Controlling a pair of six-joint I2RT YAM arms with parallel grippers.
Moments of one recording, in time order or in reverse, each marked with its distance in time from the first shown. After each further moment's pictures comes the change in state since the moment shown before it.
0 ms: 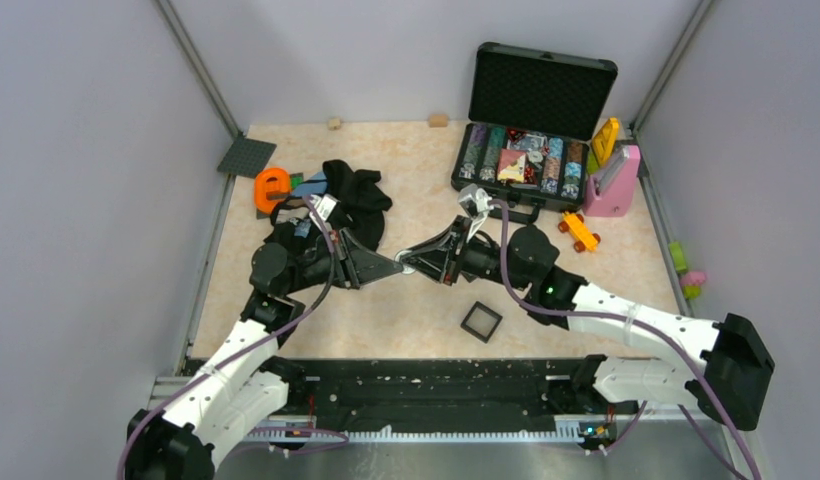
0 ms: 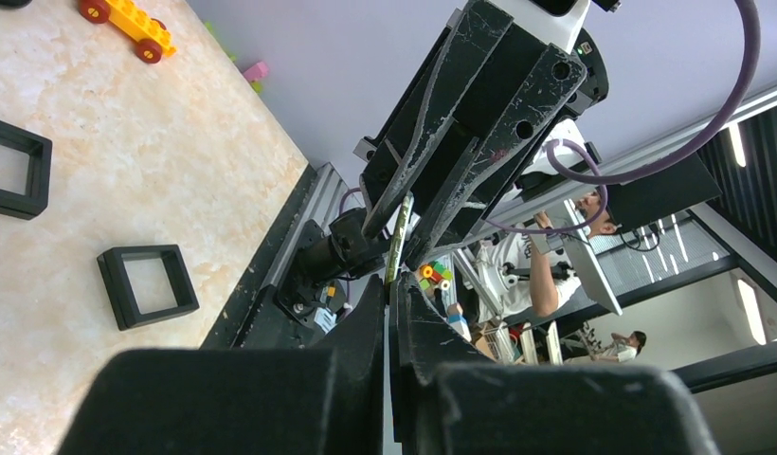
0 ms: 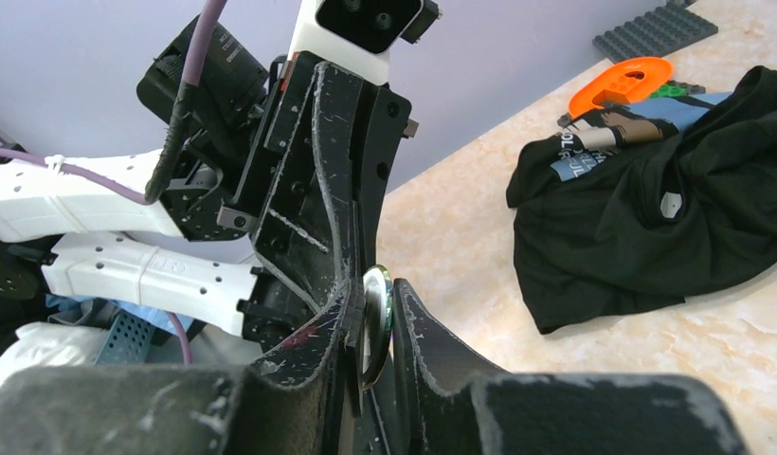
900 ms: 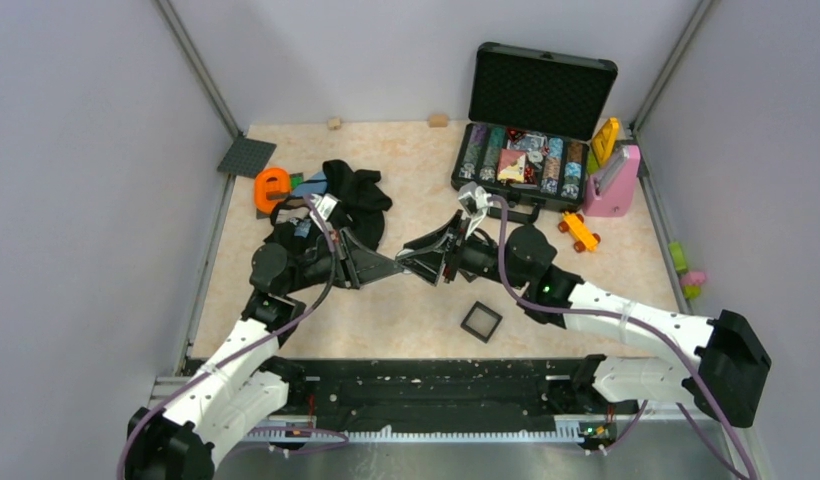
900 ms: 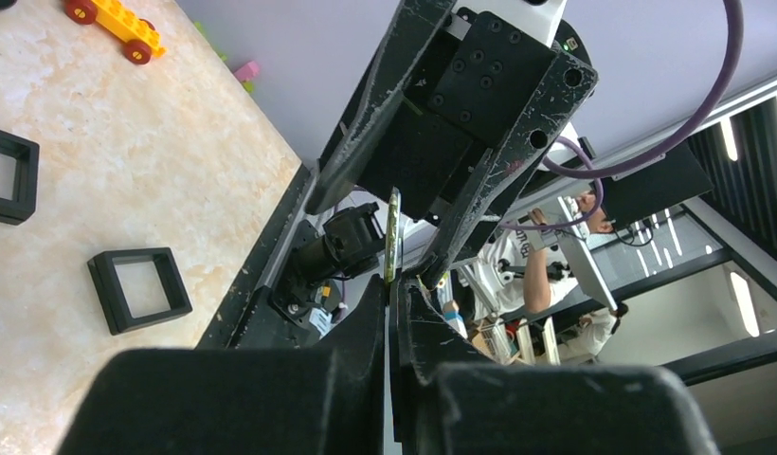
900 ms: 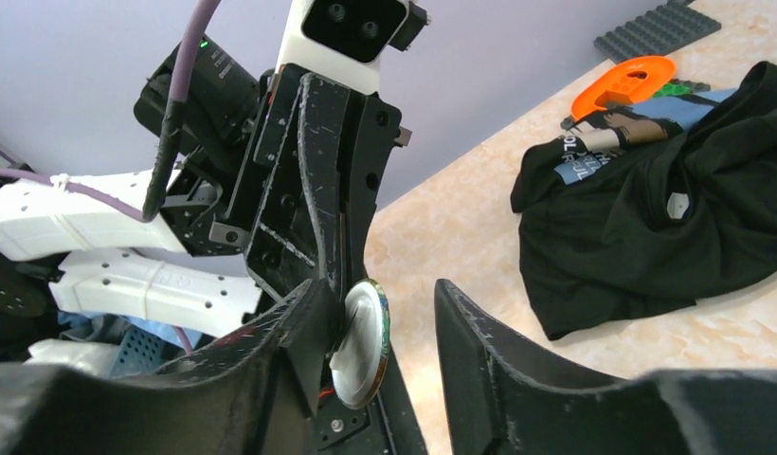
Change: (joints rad) left arm 0.000 0.011 0.000 0.032 0.004 -0.028; right arm -0.005 0.027 0.000 0.049 0.005 0.040
